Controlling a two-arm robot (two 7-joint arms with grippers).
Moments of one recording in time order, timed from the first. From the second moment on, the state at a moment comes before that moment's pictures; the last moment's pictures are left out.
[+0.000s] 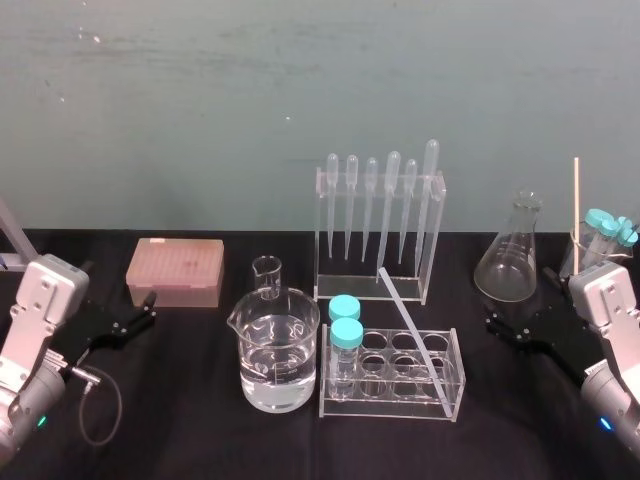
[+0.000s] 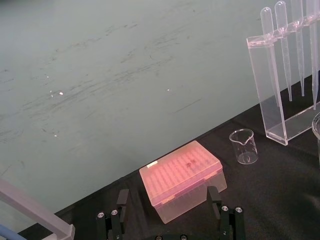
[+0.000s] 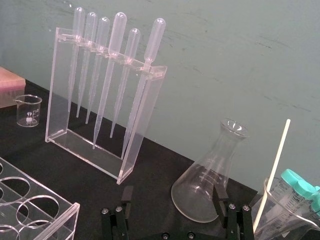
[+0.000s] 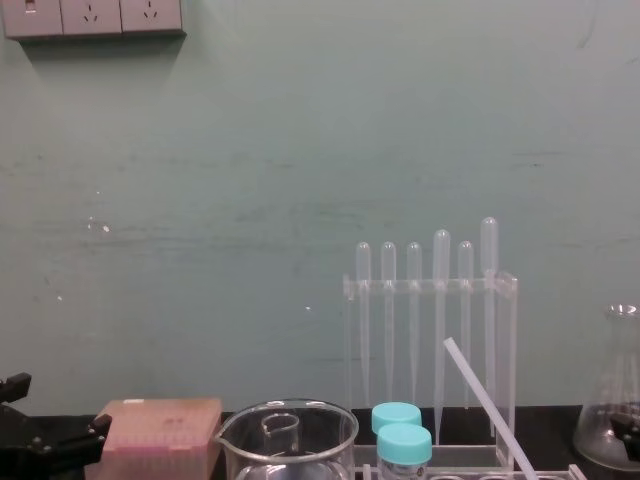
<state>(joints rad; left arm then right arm) -0.20 0.60 0.45 -1.41 -0.25 -0.12 0.03 0.20 0.60 -0.45 -1.41 0.25 -0.12 -0.03</state>
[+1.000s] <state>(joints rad) -0.20 0.60 0.45 -1.41 -0.25 -0.12 0.03 0.19 0.59 -0.41 -1.43 0.24 -0.19 -0.04</state>
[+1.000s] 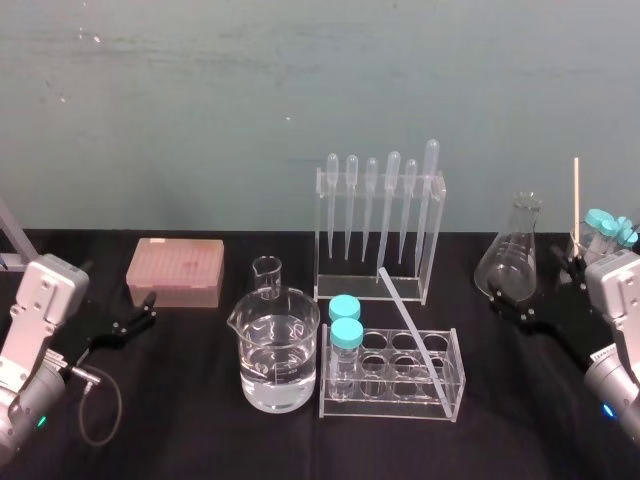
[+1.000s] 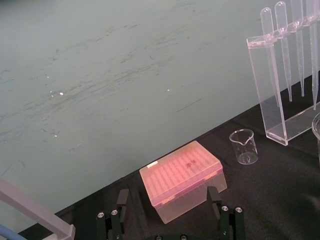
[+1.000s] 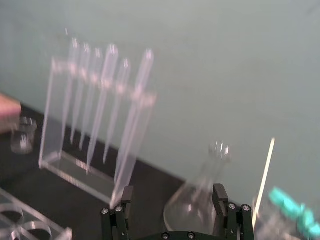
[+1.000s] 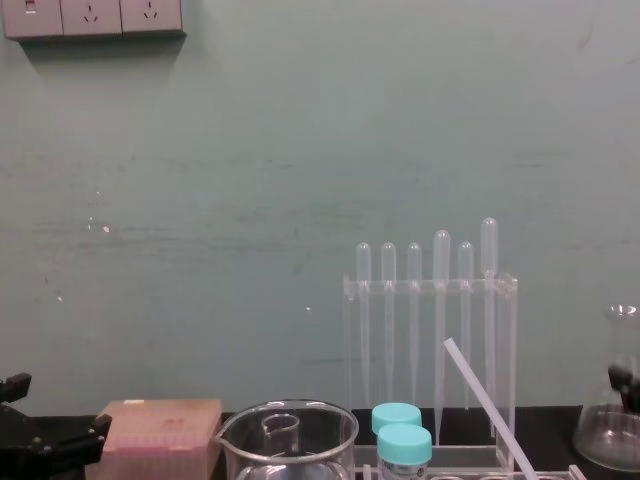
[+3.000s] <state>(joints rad) -0.20 0.60 0.45 -1.41 -0.25 -0.12 0.03 0.38 0.47 -0.48 -1.27 0.60 -0.01 0.60</state>
